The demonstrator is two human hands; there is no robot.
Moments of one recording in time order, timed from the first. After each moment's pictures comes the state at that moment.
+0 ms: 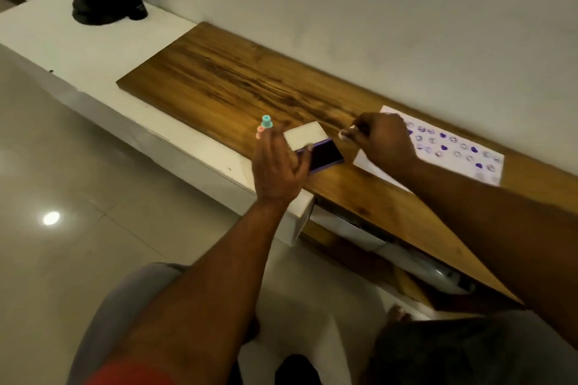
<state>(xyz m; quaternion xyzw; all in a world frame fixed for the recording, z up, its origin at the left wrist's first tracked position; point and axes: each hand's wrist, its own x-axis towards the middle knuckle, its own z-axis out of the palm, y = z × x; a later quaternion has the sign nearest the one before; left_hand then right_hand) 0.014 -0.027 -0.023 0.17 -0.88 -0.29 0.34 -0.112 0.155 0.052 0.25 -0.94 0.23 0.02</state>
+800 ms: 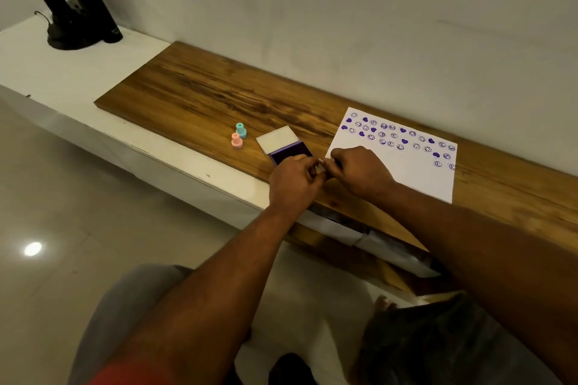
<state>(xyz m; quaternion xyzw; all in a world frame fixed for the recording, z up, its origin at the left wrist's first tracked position) 0.018 0.044 -0.009 0.08 -0.93 -0.32 0.19 -0.065 0.199 0.030 0.31 -0.94 0.15 -0.03</state>
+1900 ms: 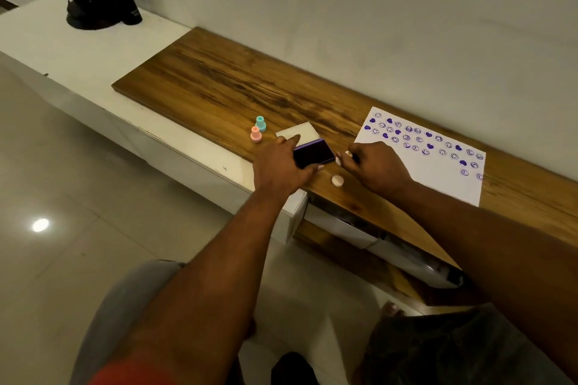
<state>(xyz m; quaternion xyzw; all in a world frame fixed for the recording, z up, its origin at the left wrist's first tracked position) 0.005 -0.030 -0.011 0.15 -0.96 -0.19 0.14 -0.081 0.182 0.024 0.31 -0.93 0.19 -0.03</state>
